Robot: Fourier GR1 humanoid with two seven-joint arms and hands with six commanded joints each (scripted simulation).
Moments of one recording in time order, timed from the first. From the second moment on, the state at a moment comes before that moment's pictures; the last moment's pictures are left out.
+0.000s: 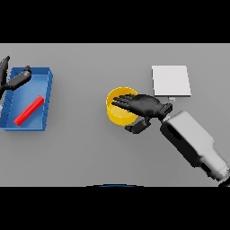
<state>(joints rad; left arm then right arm) -0.57 0.89 -0.57 -1.23 0.21 0.25 0.52 -0.59 -0.34 0.59 -1.22 0.76 0.43 -0.18</state>
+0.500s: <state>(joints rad) -0.58 0.87 -0.57 -1.20 0.20 0.25 0.49 -0.65 -0.31 0.64 -1.15 0.80 0.48 -0.13</state>
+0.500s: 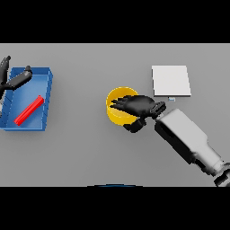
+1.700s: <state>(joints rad) -0.57 0.90 -0.56 -1.25 0.21 0.25 0.51 -0.69 -0.43 0.59 -1.37 0.70 0.66 -0.06</state>
